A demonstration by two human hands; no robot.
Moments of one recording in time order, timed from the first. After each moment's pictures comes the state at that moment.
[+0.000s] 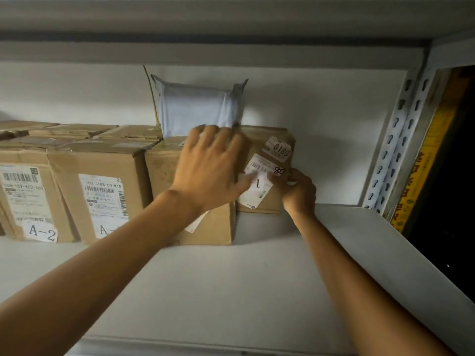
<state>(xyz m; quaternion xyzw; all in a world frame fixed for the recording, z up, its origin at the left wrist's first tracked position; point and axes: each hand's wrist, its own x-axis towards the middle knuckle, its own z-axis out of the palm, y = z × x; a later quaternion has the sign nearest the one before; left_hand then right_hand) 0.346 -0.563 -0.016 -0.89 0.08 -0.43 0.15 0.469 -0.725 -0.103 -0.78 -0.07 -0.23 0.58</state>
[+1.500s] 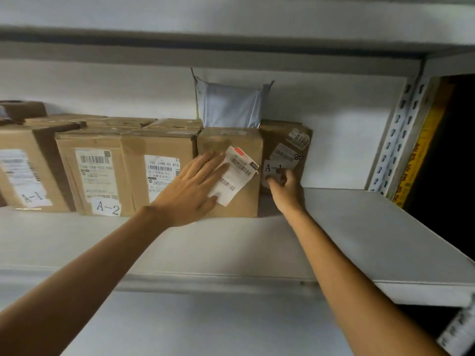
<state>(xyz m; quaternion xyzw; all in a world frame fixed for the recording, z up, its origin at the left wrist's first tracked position) 0.273 -0.421 -0.087 -0.91 0.22 -0.33 0.07 0.357 -0.641 -0.106 -0.81 -0.05 -0.17 0.56</state>
